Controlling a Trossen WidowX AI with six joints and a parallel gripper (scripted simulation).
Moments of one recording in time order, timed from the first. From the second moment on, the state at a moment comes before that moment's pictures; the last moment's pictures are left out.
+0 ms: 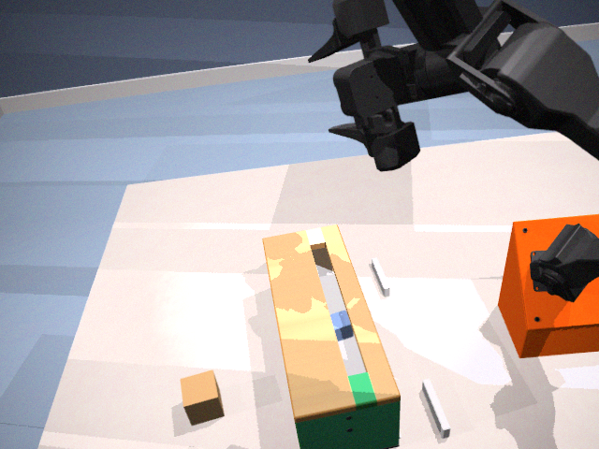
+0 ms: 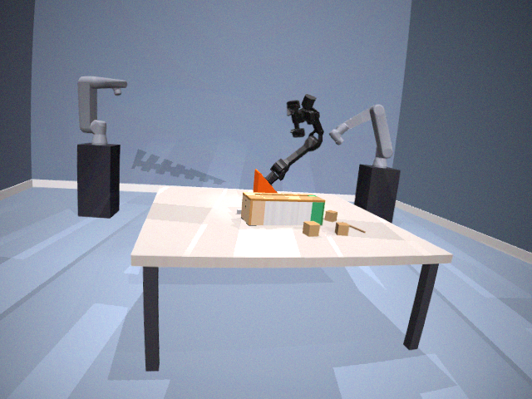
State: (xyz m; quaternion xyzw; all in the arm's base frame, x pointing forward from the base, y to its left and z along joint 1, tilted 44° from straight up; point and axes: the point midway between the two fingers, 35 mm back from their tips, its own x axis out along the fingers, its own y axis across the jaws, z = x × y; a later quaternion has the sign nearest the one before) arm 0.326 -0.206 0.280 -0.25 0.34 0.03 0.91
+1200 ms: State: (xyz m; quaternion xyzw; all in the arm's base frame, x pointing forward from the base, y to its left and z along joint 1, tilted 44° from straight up) arm 0.291 0.039 0.084 -0.45 0.31 0.61 0.57
